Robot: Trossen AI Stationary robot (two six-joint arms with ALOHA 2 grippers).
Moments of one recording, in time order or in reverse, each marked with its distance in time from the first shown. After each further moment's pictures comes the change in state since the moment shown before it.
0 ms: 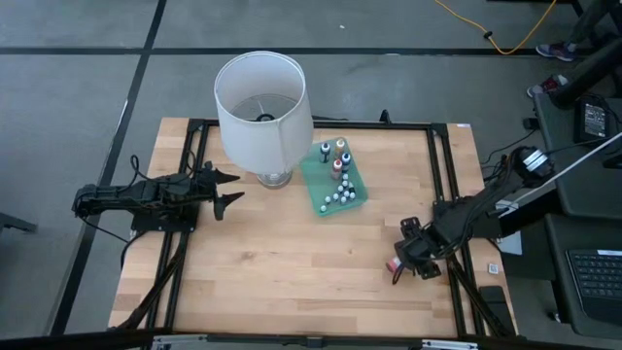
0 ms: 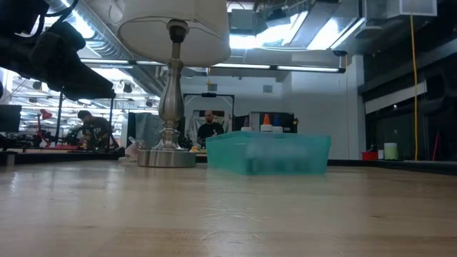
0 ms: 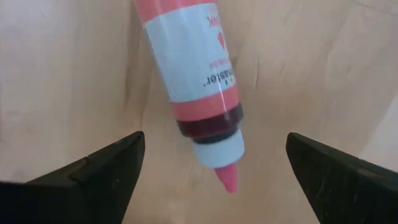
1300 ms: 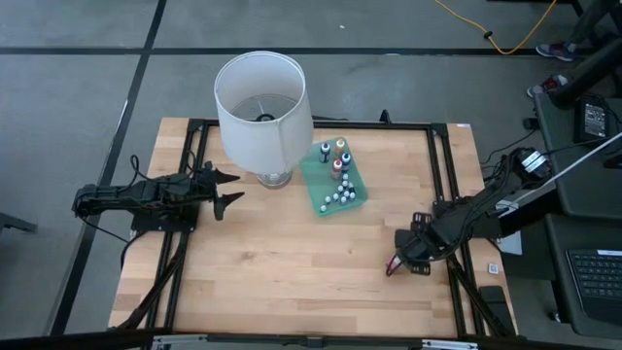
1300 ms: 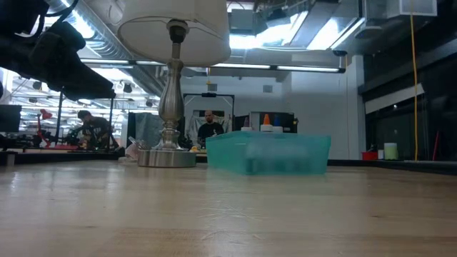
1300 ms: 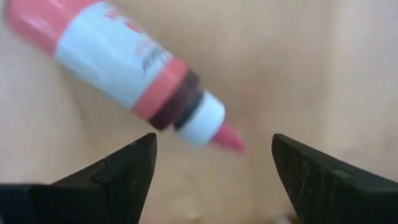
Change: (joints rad) left arm 0.000 0.000 0.000 0.000 0.000 0.000; right arm 0.004 0.029 0.037 -0.112 0.061 0.403
